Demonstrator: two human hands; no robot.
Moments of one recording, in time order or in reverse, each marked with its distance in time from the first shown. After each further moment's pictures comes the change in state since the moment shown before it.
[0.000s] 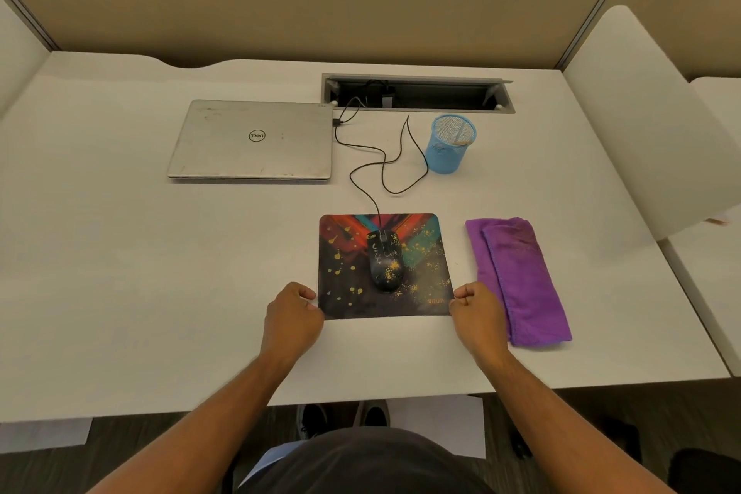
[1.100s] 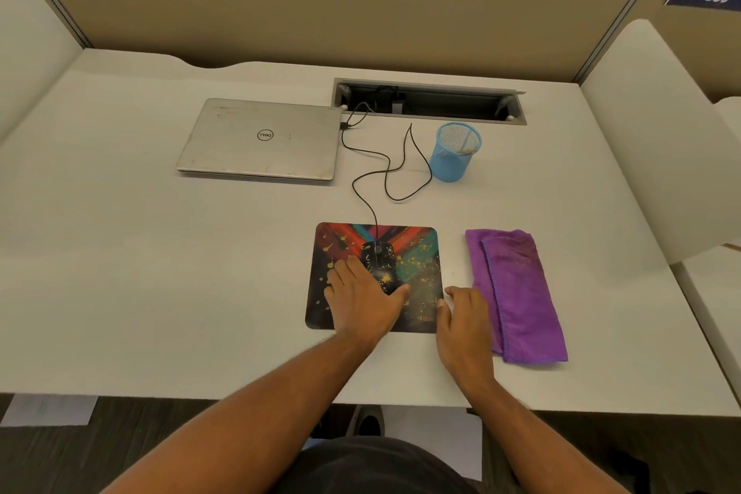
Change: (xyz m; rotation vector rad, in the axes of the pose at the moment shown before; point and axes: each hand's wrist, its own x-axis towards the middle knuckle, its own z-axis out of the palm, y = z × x) left_hand -0.019 0.096 0.088 0.350 0.155 0.101; right_hand -0.002 0.018 0.011 -0.188 0.089 -0.357
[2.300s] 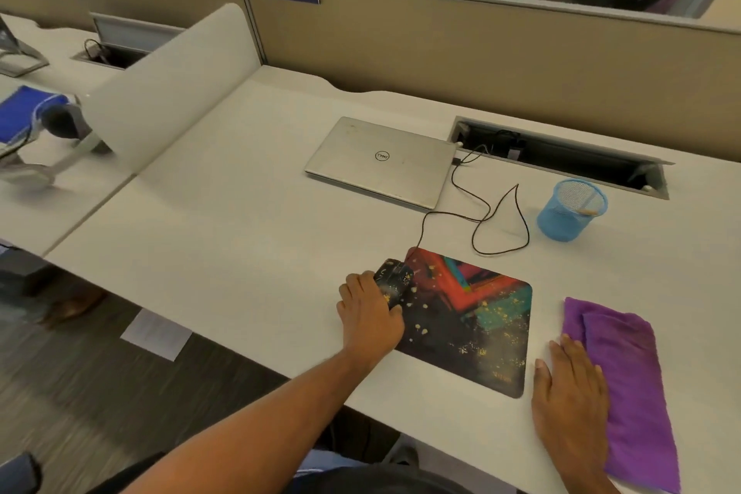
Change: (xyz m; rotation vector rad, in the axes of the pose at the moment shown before) left_hand 0.011 -0.089 -0.034 -0.190 0.234 -0.159; right_hand 0.026 0.035 -0.016 -0.316 -0.023 -0.265
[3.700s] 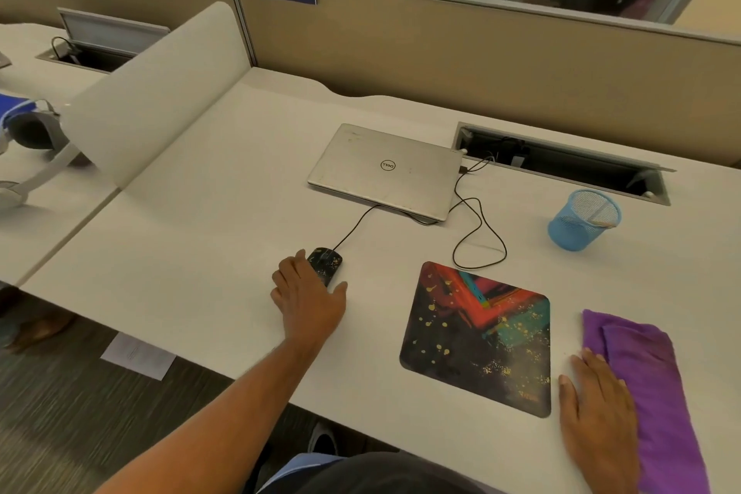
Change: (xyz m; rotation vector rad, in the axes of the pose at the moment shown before) left_hand 0.079 -0.084 -0.069 0.069 0.208 -0.055; right_hand 0.008 0.002 0.011 -0.022 0.002 0.018
